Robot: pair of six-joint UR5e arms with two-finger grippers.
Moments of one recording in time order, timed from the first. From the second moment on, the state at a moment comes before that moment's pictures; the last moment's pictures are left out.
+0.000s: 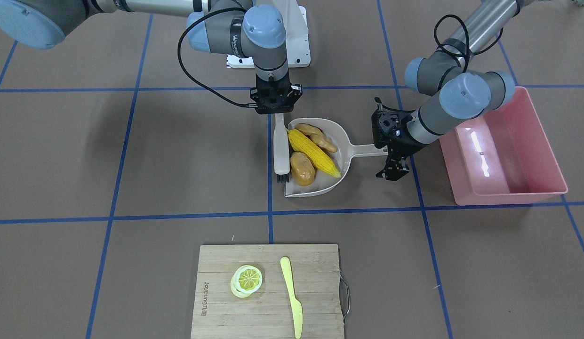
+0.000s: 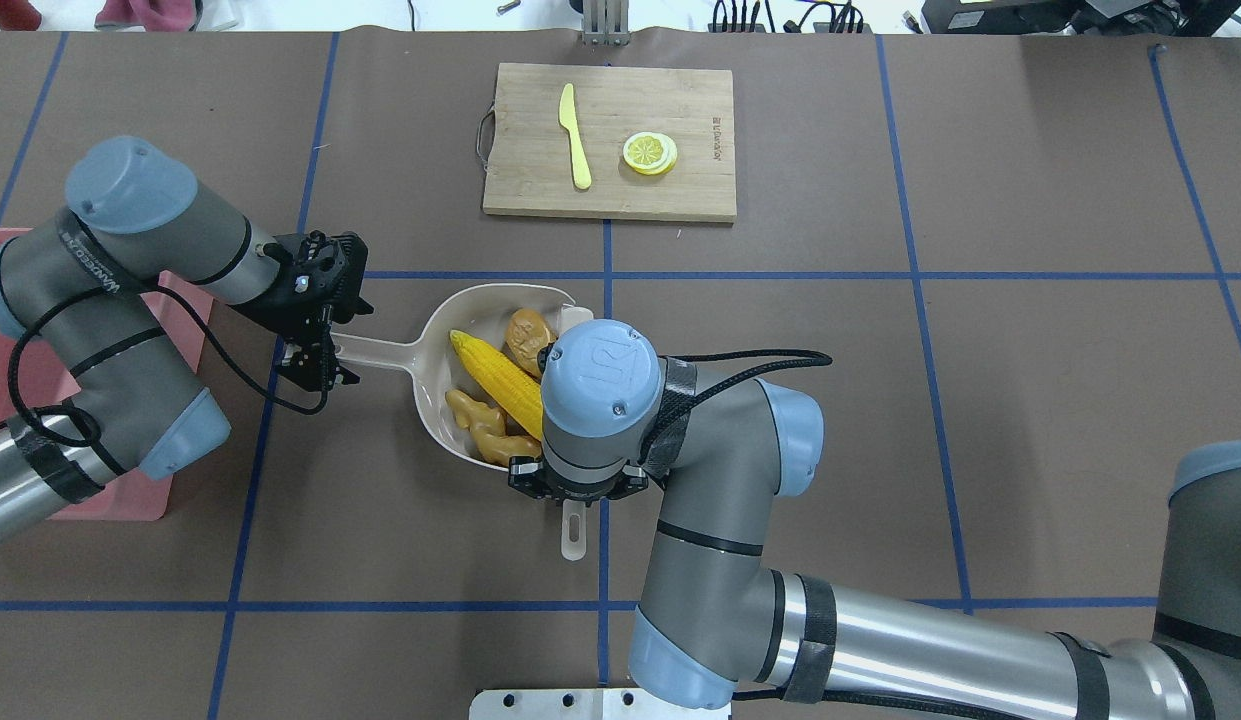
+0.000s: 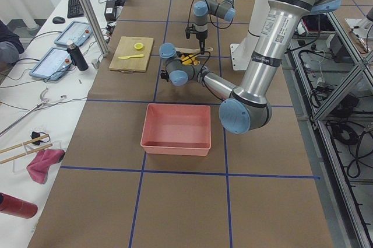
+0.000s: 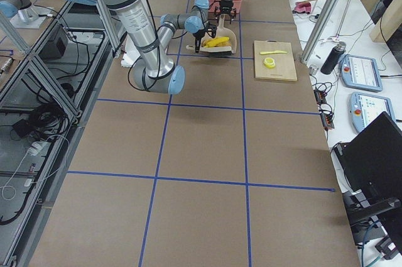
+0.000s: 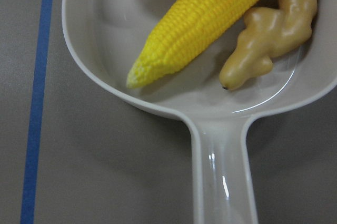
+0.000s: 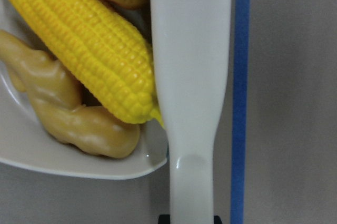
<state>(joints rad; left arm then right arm) -0.78 -1.95 -1.54 -2.13 -2.26 0.50 0.35 -0.78 1.58 -1.51 1.92 1.36</state>
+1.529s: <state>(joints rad) -0.78 -1.93 -1.55 -2.16 -2.30 0.47 0.36 -0.79 1.63 -1.31 1.93 1.51</state>
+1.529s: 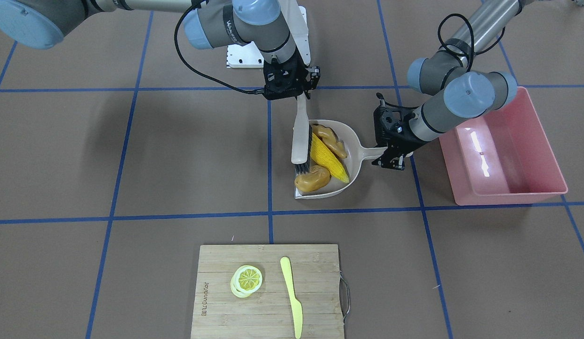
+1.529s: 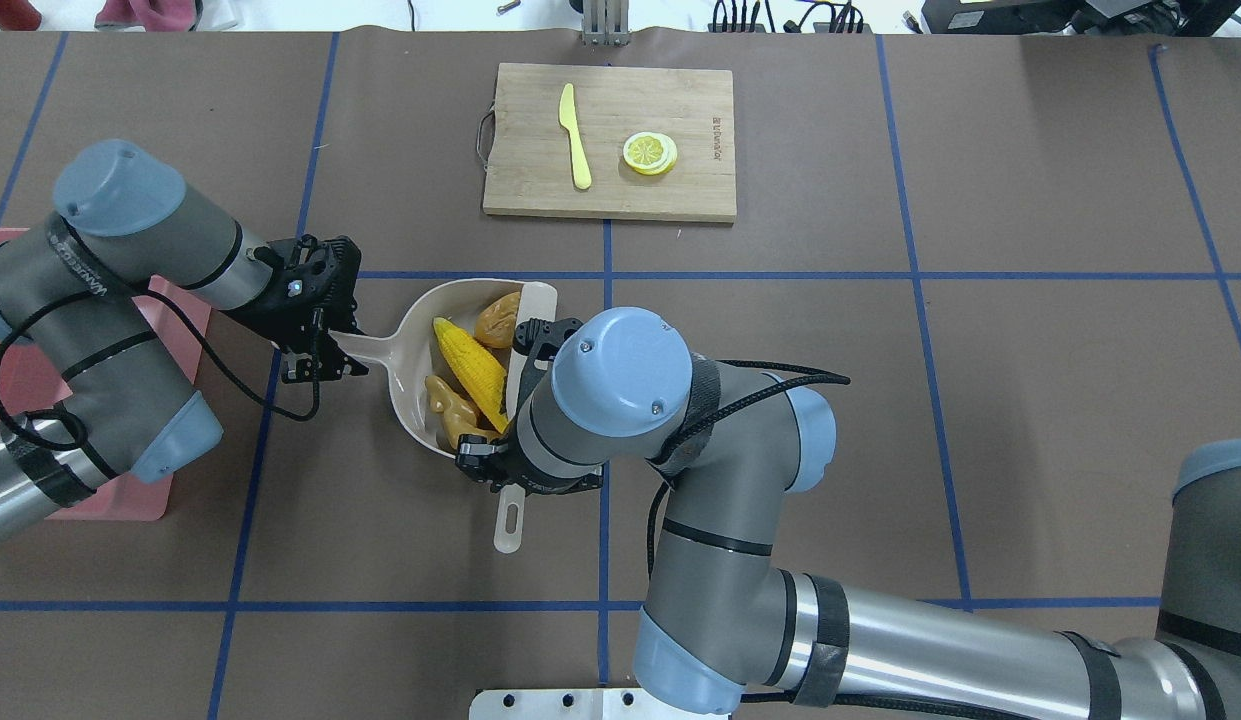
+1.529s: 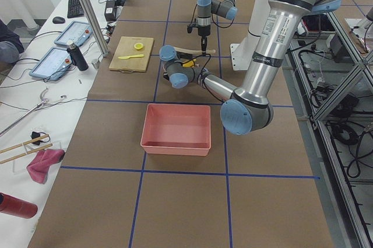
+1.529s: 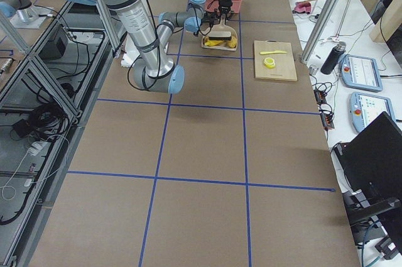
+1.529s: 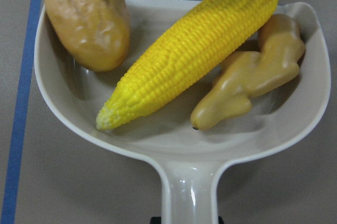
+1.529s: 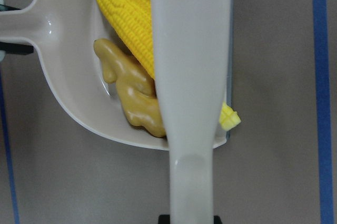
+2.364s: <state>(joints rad) -0.79 -1.91 -1.54 -2.27 -2.33 0.42 0.53 -0.96 1.94 -1.55 2.11 1.37</state>
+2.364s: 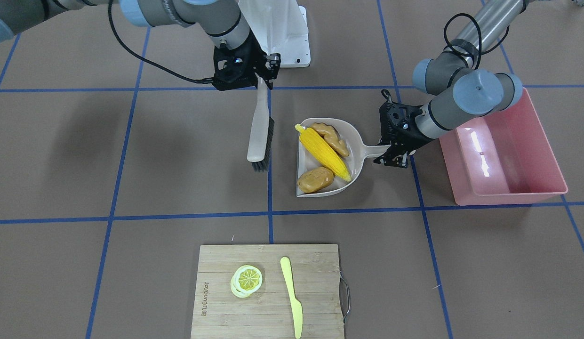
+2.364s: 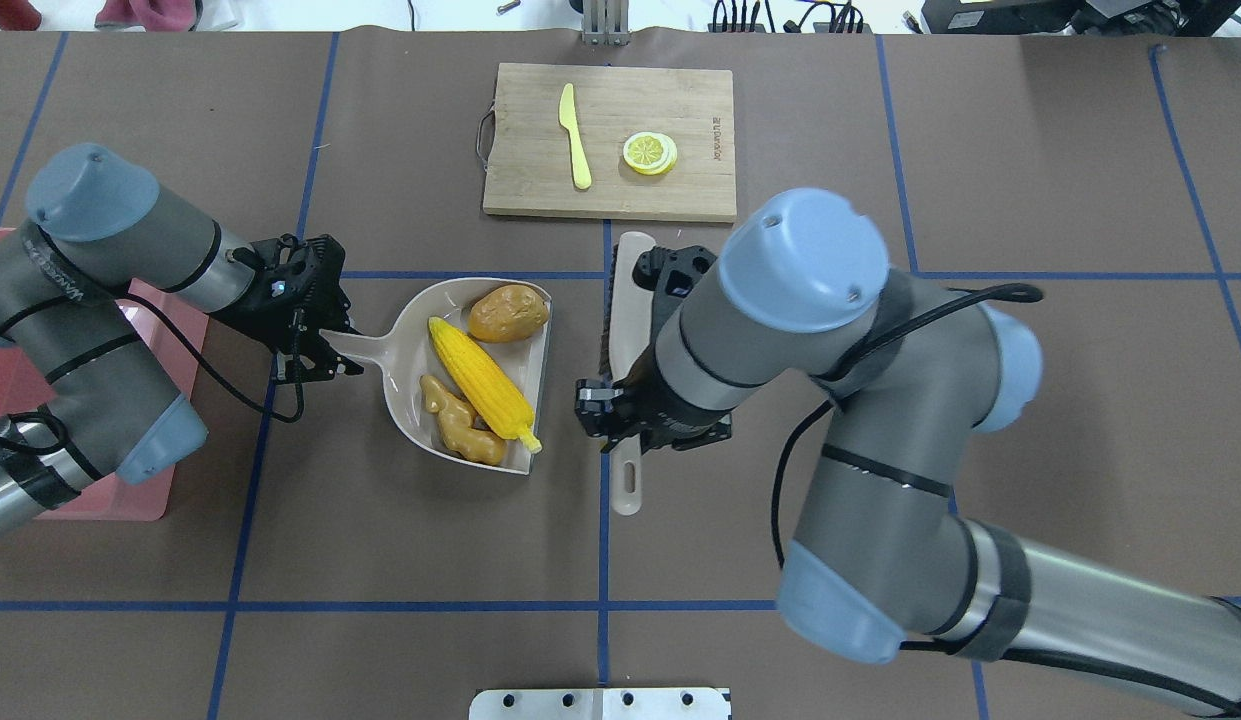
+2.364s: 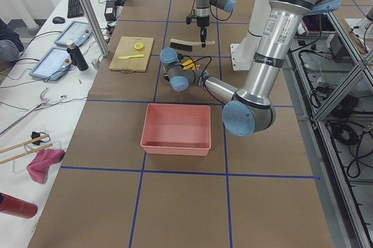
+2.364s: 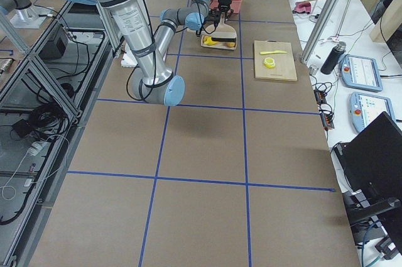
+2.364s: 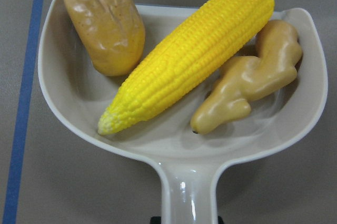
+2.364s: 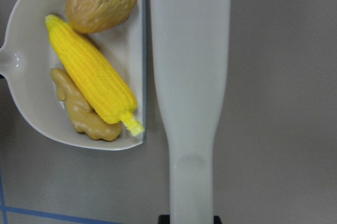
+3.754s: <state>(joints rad) -1.02 -1.78 -1.65 -2.68 -2.40 -0.10 0.91 -1.67 2.03 -1.48 2.31 0.73</state>
